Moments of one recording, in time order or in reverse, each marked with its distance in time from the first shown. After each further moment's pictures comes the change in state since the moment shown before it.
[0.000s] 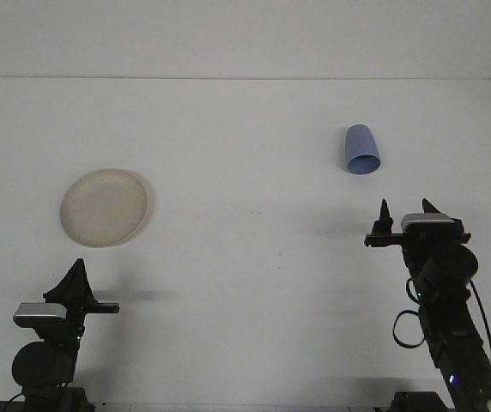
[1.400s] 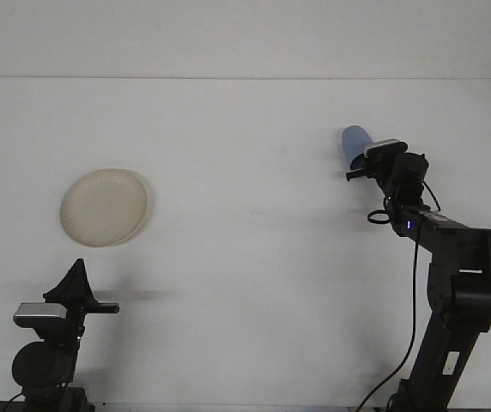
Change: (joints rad) left arm 0.000 0.000 0.000 0.000 0.000 0.000; right arm -0.072 1.077 0.629 0.320 -0.126 -0.219
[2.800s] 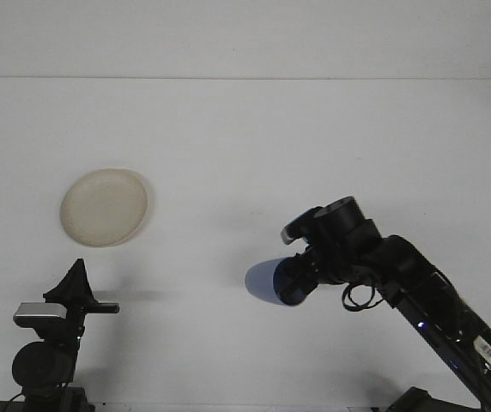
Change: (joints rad) left arm 0.000 0.000 0.000 0.000 0.000 0.000; right arm 0.708 -0.746 0.116 -1.633 -0.138 0.269
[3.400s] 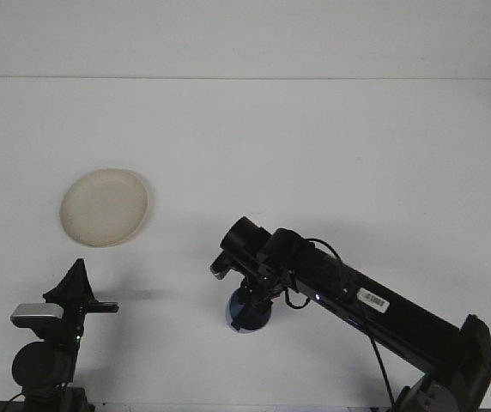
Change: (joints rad) left arm 0.000 0.000 0.000 0.000 0.000 -0.079; right arm 0.256 0.393 0.178 -0.134 0.195 -0.047
